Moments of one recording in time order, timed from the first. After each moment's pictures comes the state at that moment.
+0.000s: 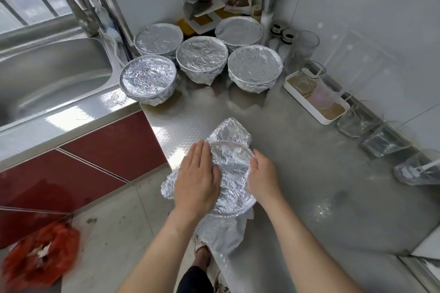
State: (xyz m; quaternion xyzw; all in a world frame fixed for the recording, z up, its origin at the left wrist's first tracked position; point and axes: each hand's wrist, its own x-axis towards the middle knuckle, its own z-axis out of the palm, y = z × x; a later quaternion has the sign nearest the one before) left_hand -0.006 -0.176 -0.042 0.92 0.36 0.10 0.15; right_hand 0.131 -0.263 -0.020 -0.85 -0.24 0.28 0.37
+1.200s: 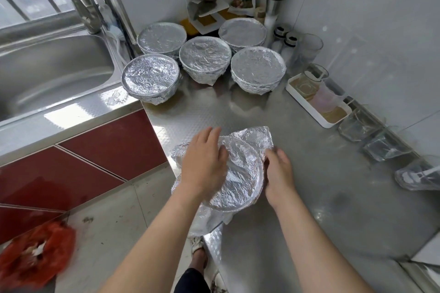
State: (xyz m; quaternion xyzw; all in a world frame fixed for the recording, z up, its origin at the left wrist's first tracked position) left_hand 0.030 -0.153 0.007 0.88 0.39 0.10 0.26; right_hand 0.148 -0.256 -0.022 -0.67 0.07 0.35 0.65
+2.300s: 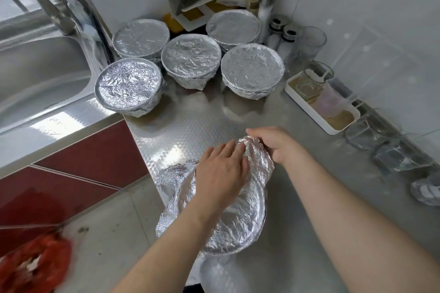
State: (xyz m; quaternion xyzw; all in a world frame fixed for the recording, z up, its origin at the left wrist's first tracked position) left_hand 0.091 -0.148 -0.034 0.94 0.30 0.09 0.12; right_hand 0.256 -0.176 -0.027 -0.73 -0.03 0.51 0.46
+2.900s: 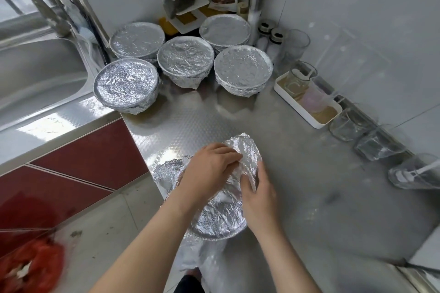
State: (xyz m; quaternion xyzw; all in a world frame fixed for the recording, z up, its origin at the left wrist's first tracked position) left_hand 0.066 -0.135 -0.030 0.96 0.13 0.14 0.22; right_hand 0.118 -0.276 -0.014 -0.86 -0.16 0.25 0.41
